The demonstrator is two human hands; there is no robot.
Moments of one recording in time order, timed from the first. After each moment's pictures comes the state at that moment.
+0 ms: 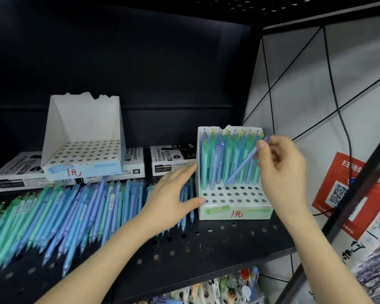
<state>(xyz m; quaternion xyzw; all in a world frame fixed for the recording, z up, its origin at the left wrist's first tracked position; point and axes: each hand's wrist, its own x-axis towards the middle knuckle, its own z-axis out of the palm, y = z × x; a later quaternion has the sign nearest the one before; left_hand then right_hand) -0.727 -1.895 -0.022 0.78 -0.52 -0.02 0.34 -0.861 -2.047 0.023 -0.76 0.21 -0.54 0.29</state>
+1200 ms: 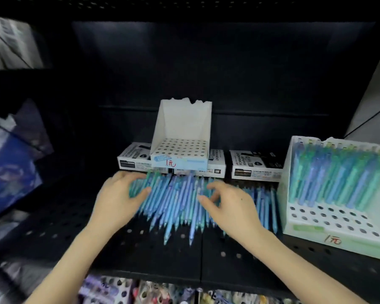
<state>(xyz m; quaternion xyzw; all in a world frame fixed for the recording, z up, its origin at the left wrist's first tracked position) -0.663 -1.693 -0.025 0.92 -0.18 0.17 0.29 -0.746 -1.914 -0.033 -0.95 0.01 -0.24 0.18</state>
